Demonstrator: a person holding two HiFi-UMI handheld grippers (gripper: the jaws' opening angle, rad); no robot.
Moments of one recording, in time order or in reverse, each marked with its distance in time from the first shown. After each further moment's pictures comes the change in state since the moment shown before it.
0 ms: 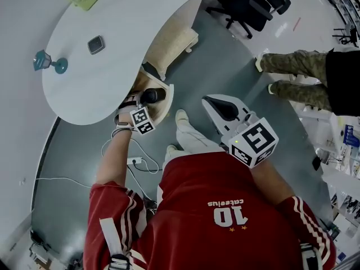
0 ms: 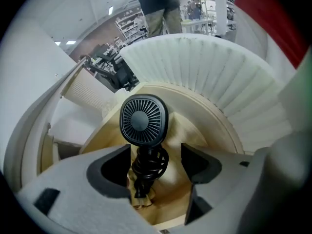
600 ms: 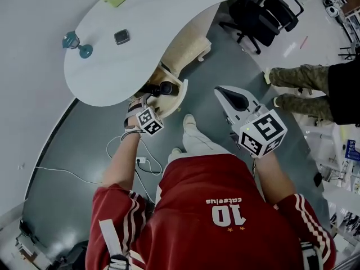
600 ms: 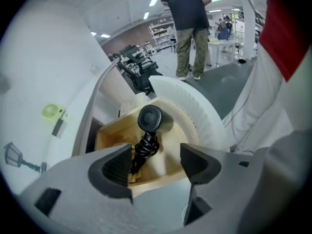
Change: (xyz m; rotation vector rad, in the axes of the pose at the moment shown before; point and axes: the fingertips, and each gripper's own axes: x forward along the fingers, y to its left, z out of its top) left arm -0.083 -0.017 -0.013 -0.326 -0.098 0.082; right arm -0.029 0.048 0.034 -0.051 -0.080 0.008
